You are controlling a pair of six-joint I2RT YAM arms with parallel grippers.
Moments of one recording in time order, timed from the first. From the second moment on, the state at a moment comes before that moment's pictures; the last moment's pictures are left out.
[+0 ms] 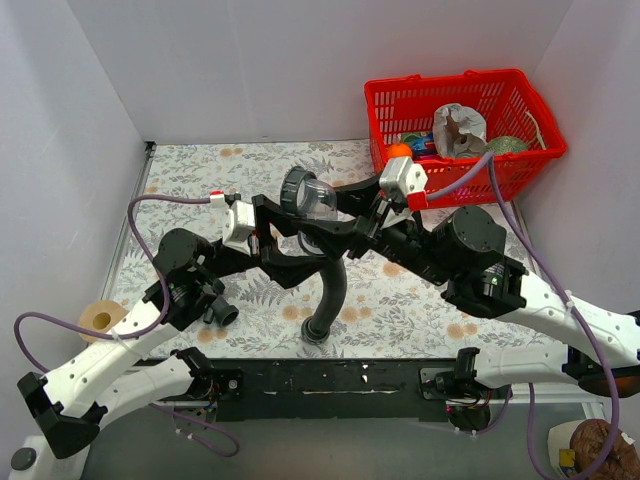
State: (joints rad) left arm -0.81 0.84 0.90 0.38 0.58 -0.24; right arm 1.29 1.10 1.39 0.01 0.09 -0.03
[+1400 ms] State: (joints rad) left arm -0.81 0.84 0.93 0.19 0.54 -0.12; right arm 1.54 1.12 1.23 0.30 0.74 -0.25
